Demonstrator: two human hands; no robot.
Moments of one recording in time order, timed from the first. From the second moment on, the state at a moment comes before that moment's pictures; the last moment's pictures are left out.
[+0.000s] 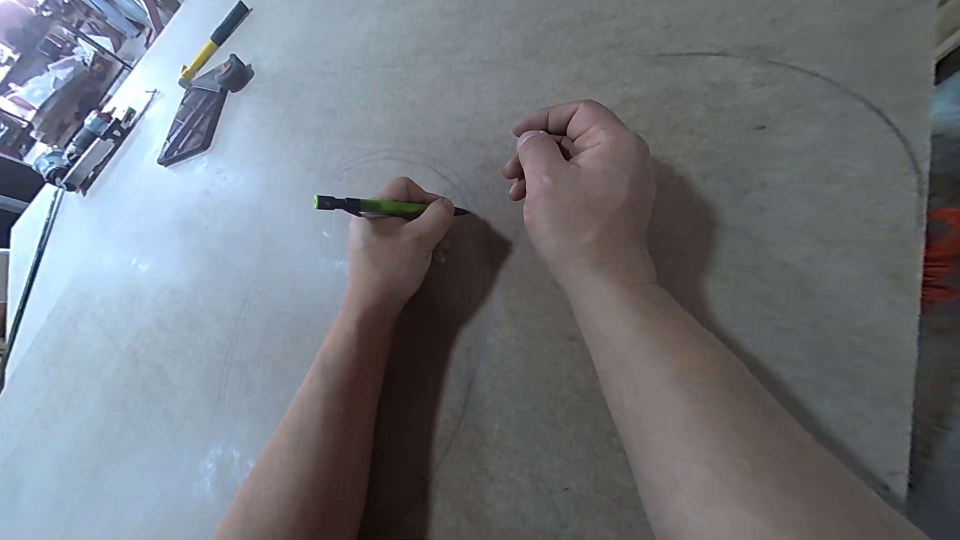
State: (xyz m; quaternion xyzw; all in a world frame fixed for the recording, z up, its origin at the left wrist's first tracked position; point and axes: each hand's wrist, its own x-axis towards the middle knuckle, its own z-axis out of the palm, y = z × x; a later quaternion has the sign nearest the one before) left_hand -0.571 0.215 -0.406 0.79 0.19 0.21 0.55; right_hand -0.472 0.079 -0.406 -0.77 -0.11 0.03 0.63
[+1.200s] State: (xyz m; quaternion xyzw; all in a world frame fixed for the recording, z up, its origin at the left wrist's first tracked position) left_hand -0.622 0.187 -0.405 0.80 0.15 0.19 0.56; right_hand -0.471 0.078 -0.406 -0.77 -0.11 0.04 0.63
